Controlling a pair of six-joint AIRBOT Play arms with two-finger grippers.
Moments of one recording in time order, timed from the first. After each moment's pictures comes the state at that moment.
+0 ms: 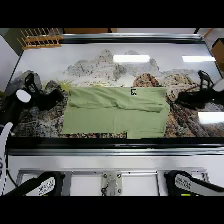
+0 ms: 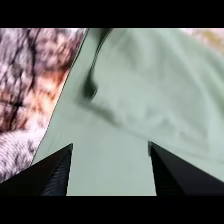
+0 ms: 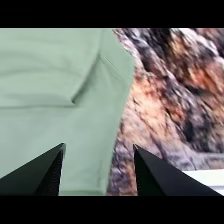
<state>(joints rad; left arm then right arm) 0.12 -1.21 0.94 1.19 -0.85 -1.74 -0.34 -1.30 1.13 -1.27 1.20 1.47</state>
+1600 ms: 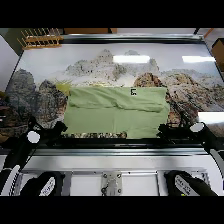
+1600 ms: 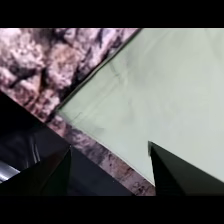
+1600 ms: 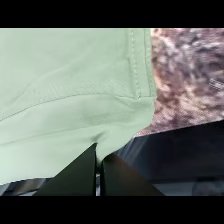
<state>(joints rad) 0.12 -0.86 0.34 1.19 -0.69 -2.12 -0.24 -1.07 0.44 -0.96 0.89 1.52</state>
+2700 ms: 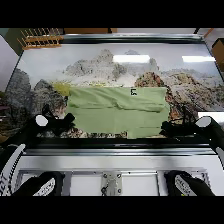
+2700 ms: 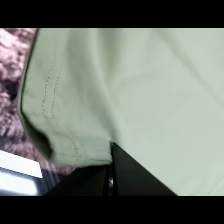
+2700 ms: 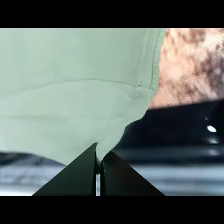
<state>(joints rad) 0.00 -1.07 0.57 1.11 -0.81 -1.94 -0.26 -0.99 0.56 -1.08 1.15 1.52</state>
